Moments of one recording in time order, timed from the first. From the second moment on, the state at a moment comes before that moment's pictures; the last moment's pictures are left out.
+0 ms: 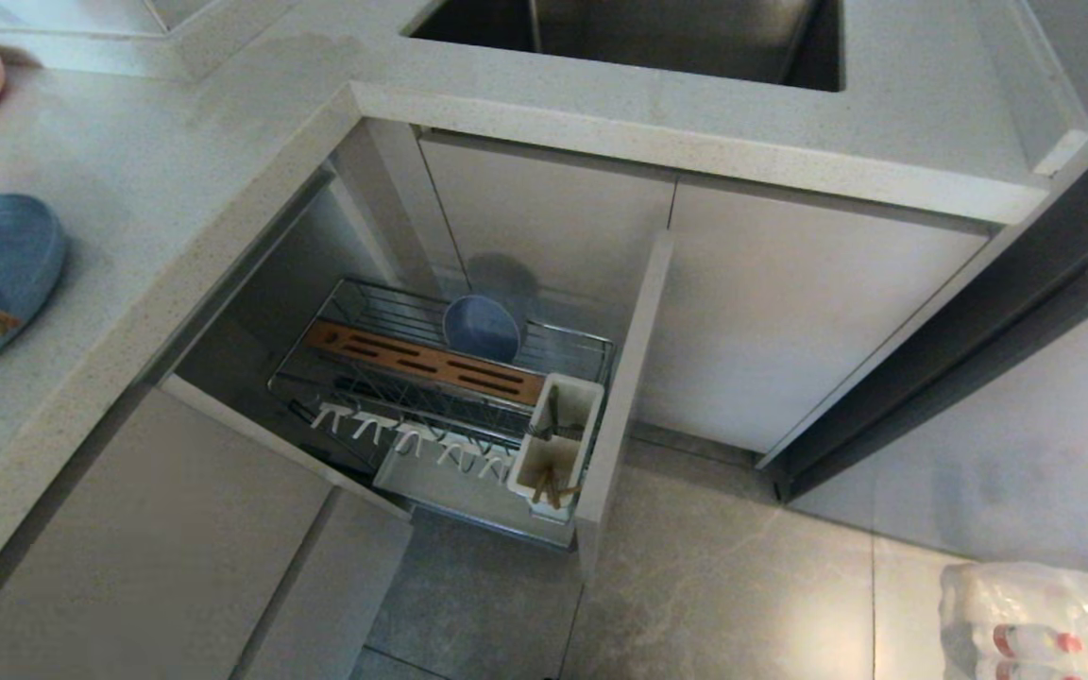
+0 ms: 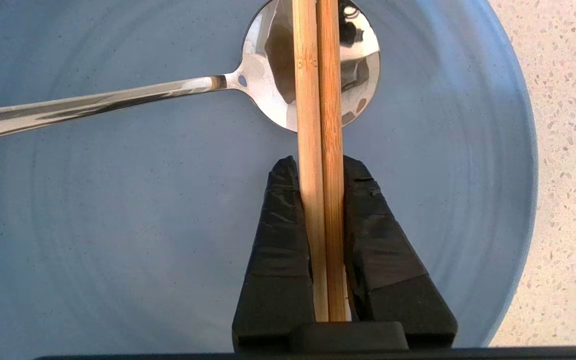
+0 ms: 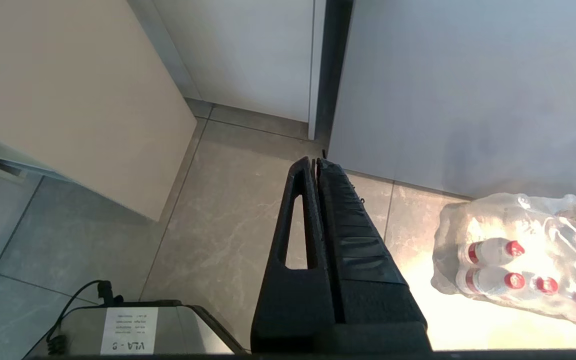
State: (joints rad) left arm 0.39 1.53 -1.57 0.51 0.12 -0.86; right arm 0.00 0.00 0.00 0.00 -0.01 0.03
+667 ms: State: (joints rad) left arm 0.37 1.42 -1.59 0.52 0.11 -0.86; right arm 0.00 0.00 0.00 0.00 -0.01 0.03
